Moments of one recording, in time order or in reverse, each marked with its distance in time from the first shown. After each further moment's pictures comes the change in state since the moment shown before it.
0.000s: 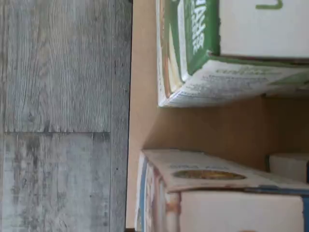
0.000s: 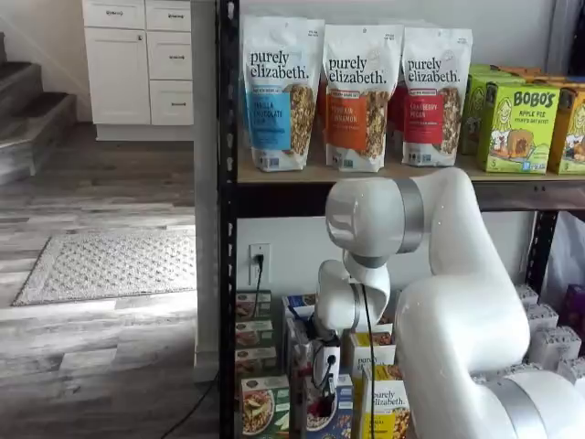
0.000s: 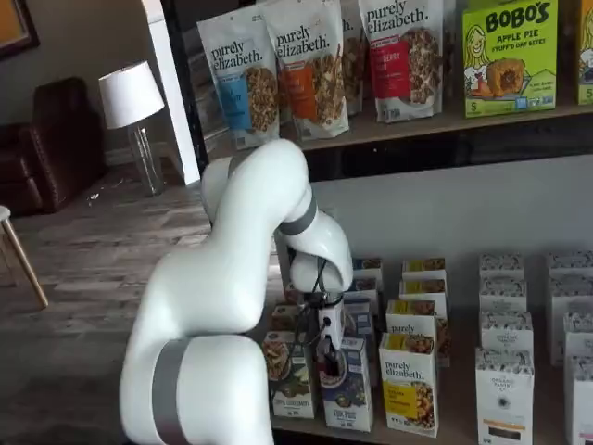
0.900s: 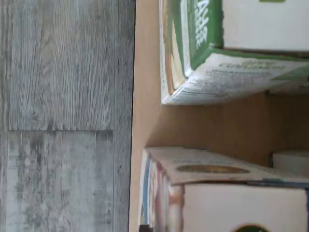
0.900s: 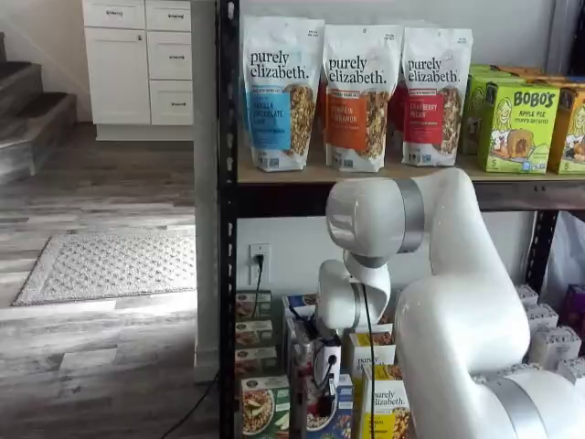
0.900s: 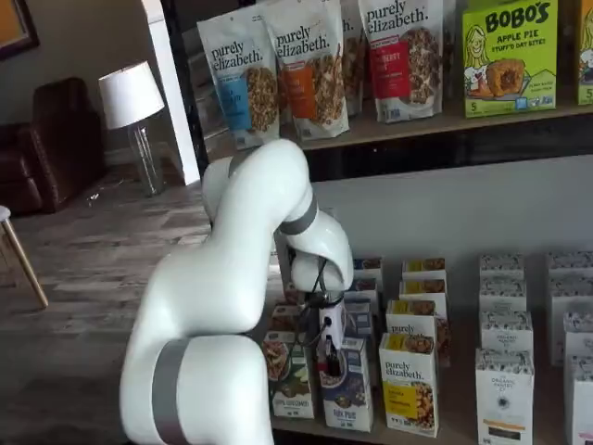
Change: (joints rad) arm -0.005 -0.001 -0.002 -0.001 0.013 -0.003
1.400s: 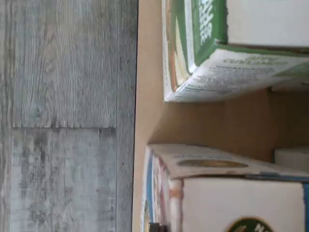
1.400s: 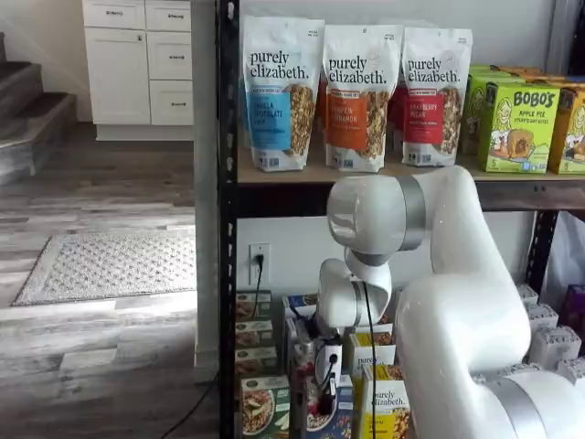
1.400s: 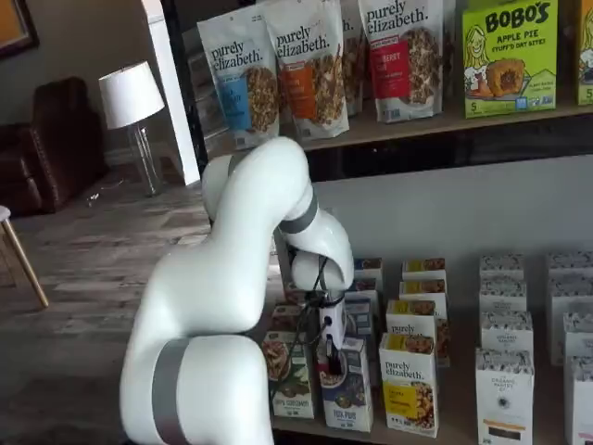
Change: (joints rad) arm -0.002 -0.012 0.014 -0.009 0.003 0.006
